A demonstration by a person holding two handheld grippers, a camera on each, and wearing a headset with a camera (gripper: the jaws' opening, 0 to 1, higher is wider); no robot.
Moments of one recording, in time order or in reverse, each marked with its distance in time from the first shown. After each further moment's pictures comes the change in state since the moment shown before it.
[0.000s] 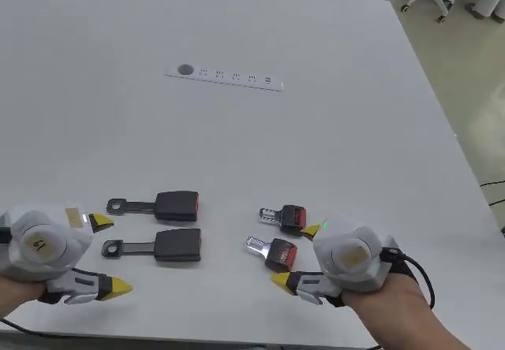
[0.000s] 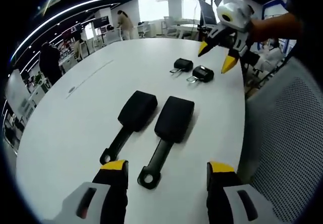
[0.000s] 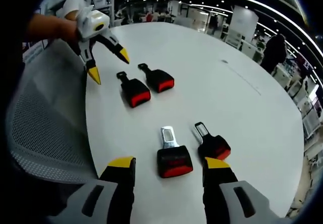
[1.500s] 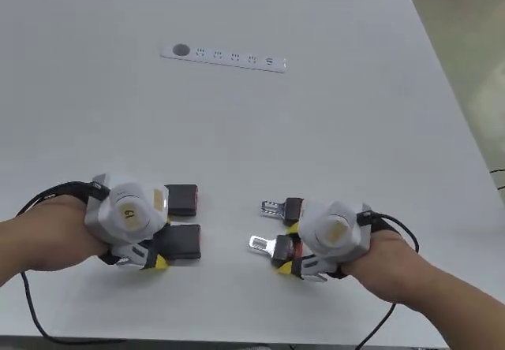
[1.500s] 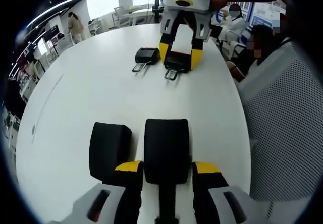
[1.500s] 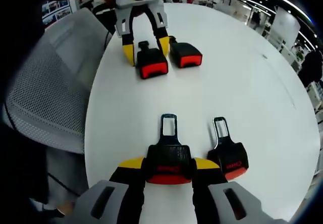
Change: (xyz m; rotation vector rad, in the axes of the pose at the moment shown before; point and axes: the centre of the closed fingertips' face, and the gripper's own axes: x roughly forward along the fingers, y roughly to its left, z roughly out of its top) left arm 0.061 -0.012 0.035 0.284 0.141 -0.267; right arm 0.035 -0.006 -0.022 -0.234 0.162 0.259
